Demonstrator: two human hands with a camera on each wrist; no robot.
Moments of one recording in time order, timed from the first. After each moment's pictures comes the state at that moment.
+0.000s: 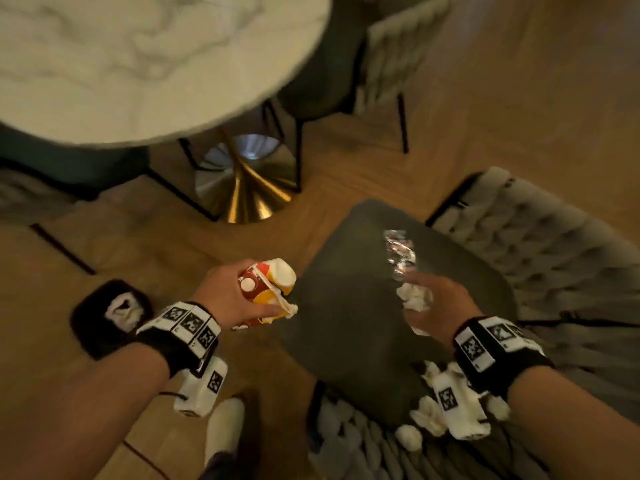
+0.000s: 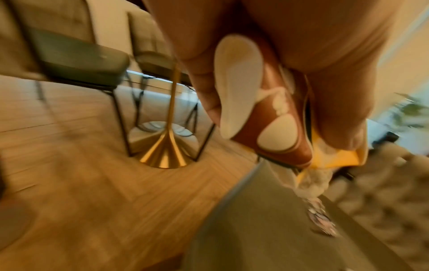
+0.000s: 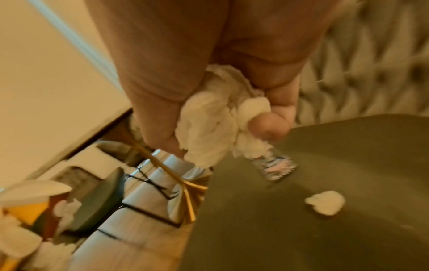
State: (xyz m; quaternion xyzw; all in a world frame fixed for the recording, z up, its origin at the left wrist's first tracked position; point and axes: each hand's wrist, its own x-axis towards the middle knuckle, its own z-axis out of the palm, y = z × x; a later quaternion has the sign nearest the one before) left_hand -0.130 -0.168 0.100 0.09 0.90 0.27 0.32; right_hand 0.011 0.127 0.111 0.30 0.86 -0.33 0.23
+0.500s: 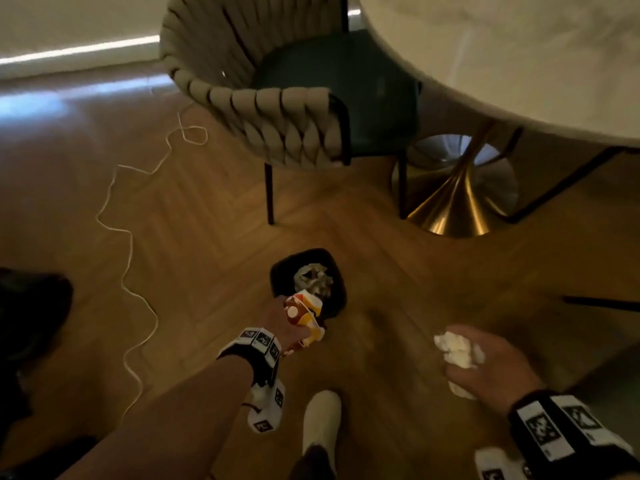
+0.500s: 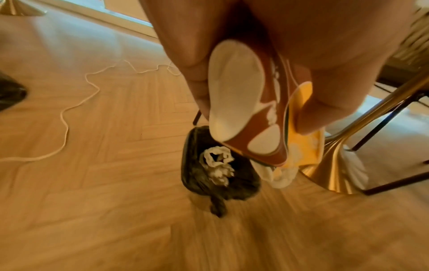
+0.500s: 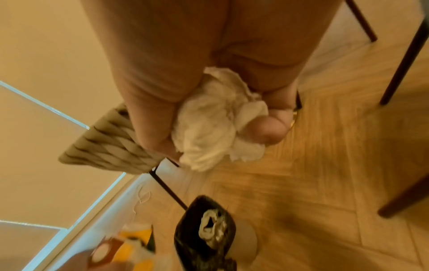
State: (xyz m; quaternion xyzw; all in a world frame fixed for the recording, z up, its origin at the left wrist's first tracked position) left_hand -0.209 -0.639 -0.058 -0.21 0.88 0.23 0.35; right_hand -0.167 -0.314 0.021 0.14 0.86 -0.35 0.34
